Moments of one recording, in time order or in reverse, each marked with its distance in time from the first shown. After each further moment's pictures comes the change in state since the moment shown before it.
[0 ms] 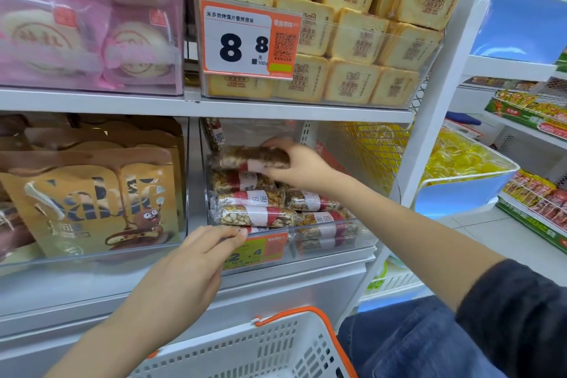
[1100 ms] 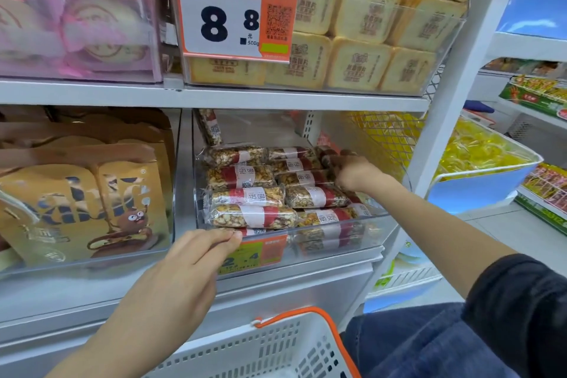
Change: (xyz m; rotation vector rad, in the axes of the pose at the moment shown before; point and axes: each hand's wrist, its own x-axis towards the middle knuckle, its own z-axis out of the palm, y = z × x) left_hand 0.000 0.000 0.007 0.033 0.041 0.021; right_hand 0.009 0.134 -0.021 -0.543 -0.074 0.440
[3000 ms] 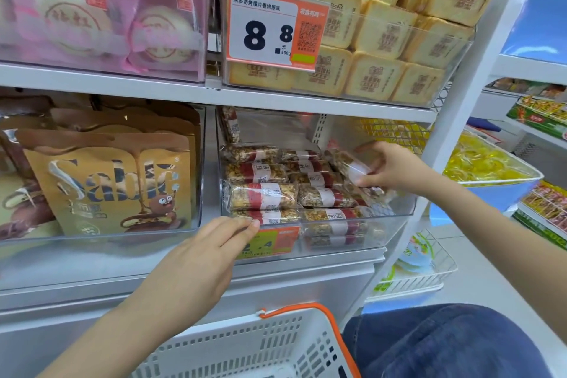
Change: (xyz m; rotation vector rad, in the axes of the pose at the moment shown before) left_hand -0.002 0.006 -0.008 0.119 -0.009 0.030; right_hand -0.079 0.007 -0.067 0.197 0.115 -0.082
